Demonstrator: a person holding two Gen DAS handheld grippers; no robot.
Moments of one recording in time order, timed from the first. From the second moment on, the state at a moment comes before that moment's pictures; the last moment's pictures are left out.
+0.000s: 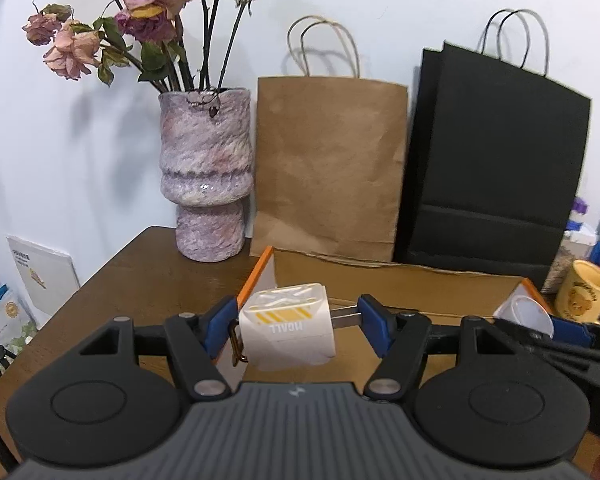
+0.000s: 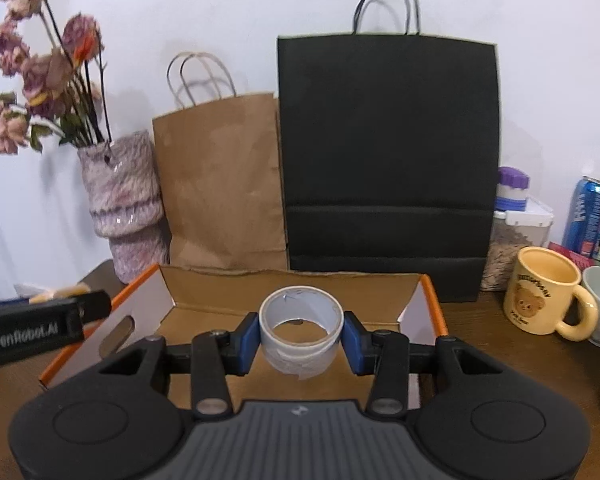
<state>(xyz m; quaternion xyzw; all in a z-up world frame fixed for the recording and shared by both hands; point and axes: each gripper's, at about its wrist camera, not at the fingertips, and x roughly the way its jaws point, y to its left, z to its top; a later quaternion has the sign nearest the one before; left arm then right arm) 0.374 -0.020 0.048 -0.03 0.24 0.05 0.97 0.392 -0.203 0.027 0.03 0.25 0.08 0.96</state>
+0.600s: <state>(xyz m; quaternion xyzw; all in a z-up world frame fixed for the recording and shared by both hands) 0.385 -0.018 0.029 0.00 0.25 0.06 0.97 0.402 -0.196 -0.001 -0.02 0.29 0.07 0.95</state>
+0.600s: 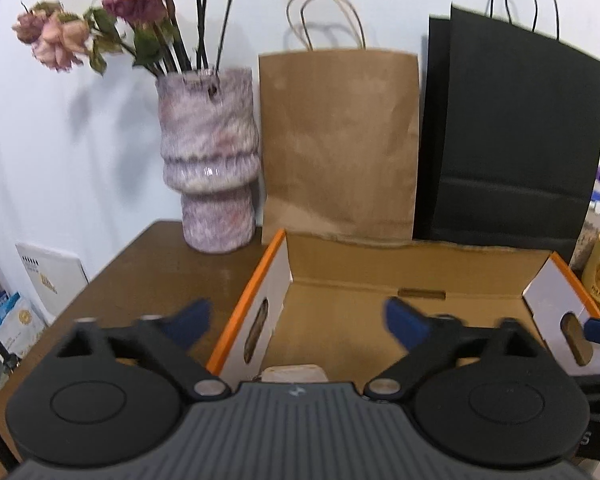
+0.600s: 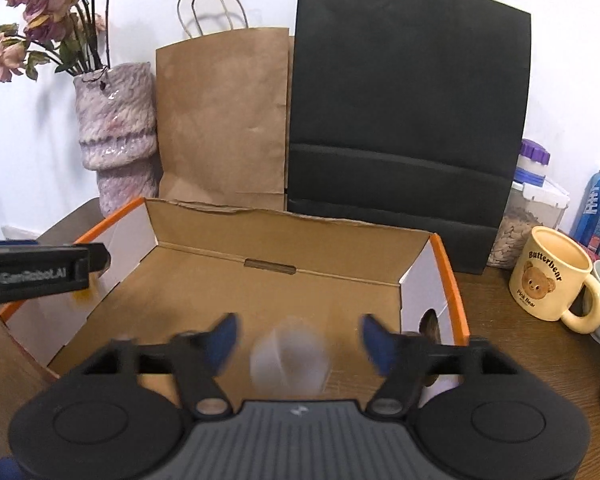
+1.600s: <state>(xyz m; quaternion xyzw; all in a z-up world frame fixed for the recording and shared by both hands) 0.337 0.007 0.043 -0.02 0.22 0.06 0.97 0.341 -0.214 0.023 -0.01 0.25 0.05 0.97</state>
